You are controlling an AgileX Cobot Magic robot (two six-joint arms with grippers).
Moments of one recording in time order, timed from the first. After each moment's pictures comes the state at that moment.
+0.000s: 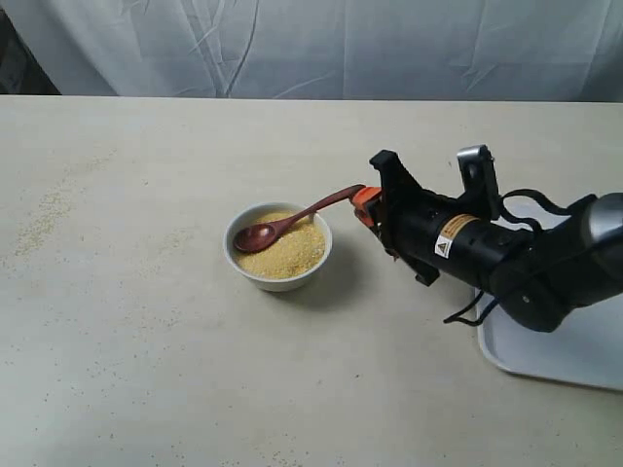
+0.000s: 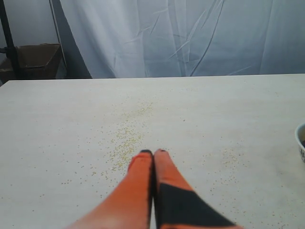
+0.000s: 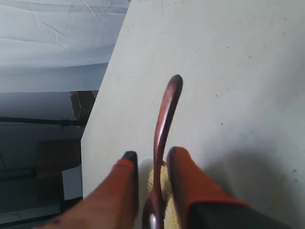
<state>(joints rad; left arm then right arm) -0.05 0.00 0.00 0.00 0.25 0.01 0.49 1.92 -0.62 -0.18 -0.82 1.41</state>
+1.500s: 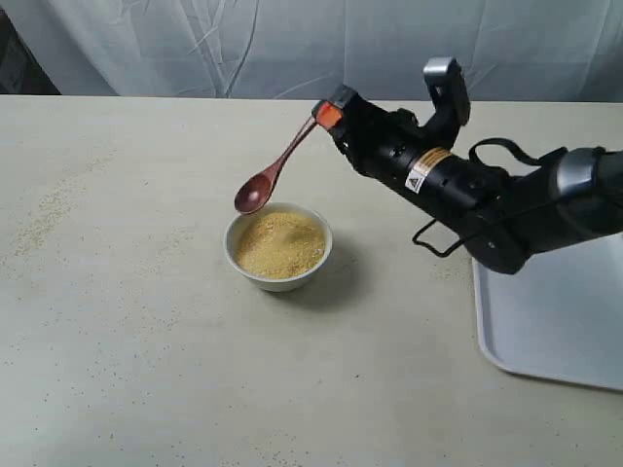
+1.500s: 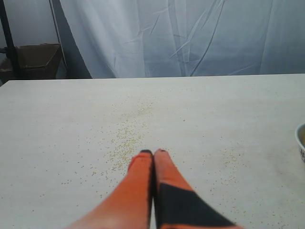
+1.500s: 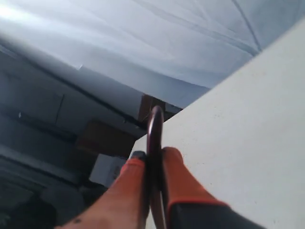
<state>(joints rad) -0.05 0.00 0.00 0.00 0.25 0.01 0.49 1.94 -0.83 -0.24 -1.01 1.07</state>
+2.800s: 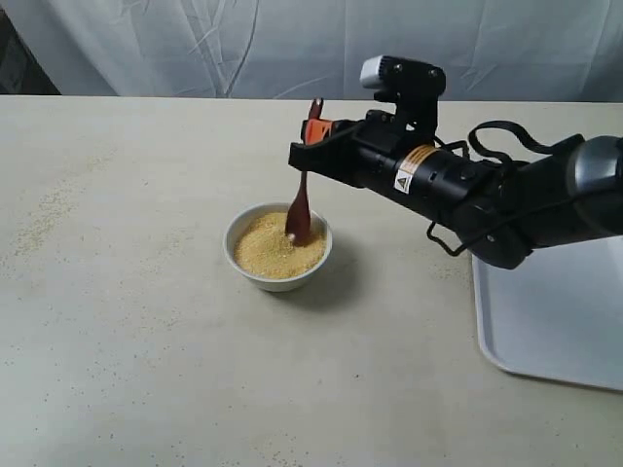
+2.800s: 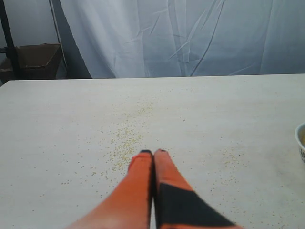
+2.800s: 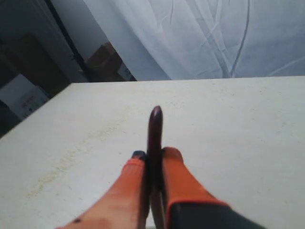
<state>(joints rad) -0.05 0.00 0.00 0.00 0.25 0.01 0.55 1.86 -0.83 -0.22 -0.74 0.51</state>
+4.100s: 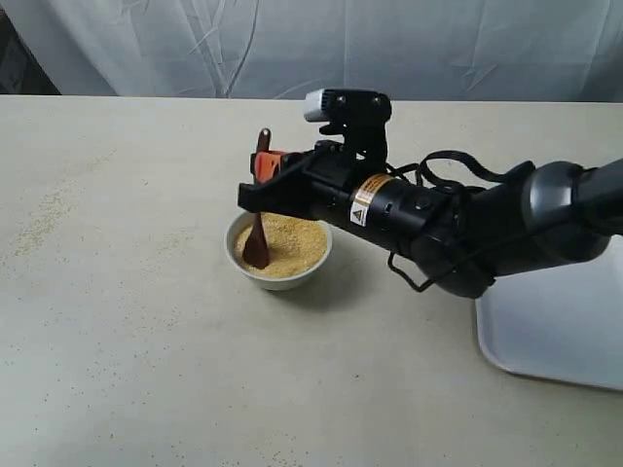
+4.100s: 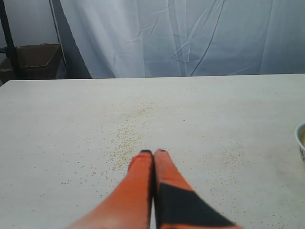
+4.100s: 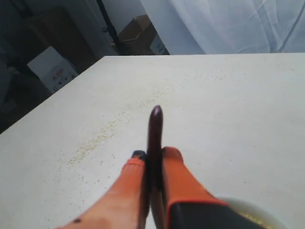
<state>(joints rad) -0.05 0.00 0.00 0.00 0.25 0.01 0.69 1.88 -0.83 -0.20 -0.75 0.50</state>
